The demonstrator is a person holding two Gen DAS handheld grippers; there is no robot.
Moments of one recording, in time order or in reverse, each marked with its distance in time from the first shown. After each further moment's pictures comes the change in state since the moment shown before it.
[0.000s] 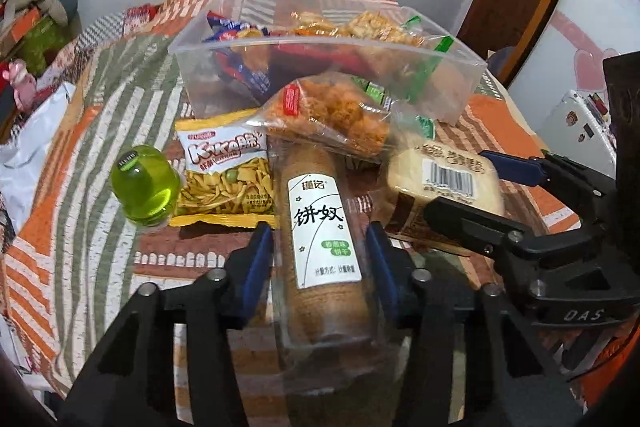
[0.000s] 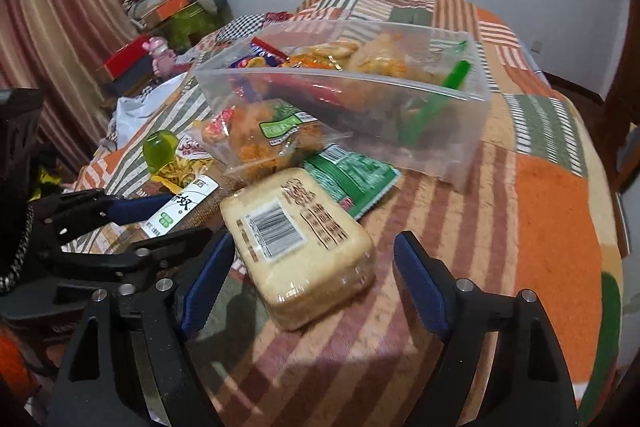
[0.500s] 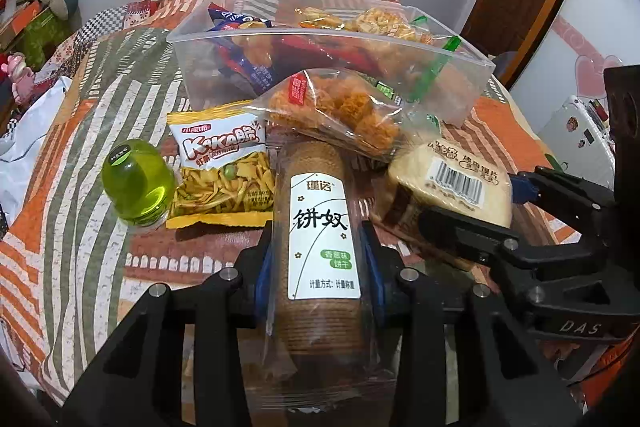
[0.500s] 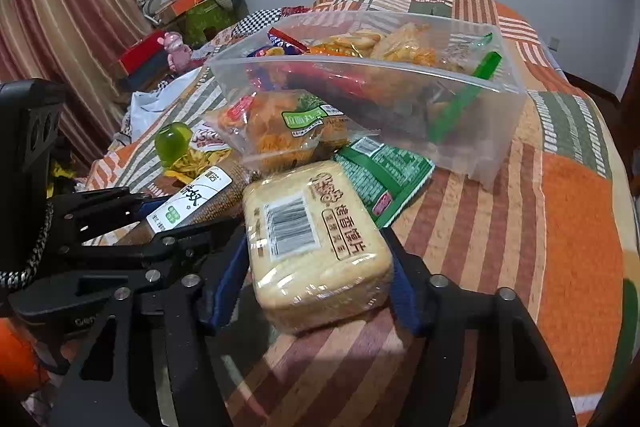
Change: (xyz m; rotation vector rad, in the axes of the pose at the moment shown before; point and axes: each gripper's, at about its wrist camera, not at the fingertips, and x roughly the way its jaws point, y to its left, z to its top) left arm 0.007 0.002 -0.002 -0.005 -0.013 -0.004; right arm 0.003 0.002 -0.007 -0.005 0.007 0.061
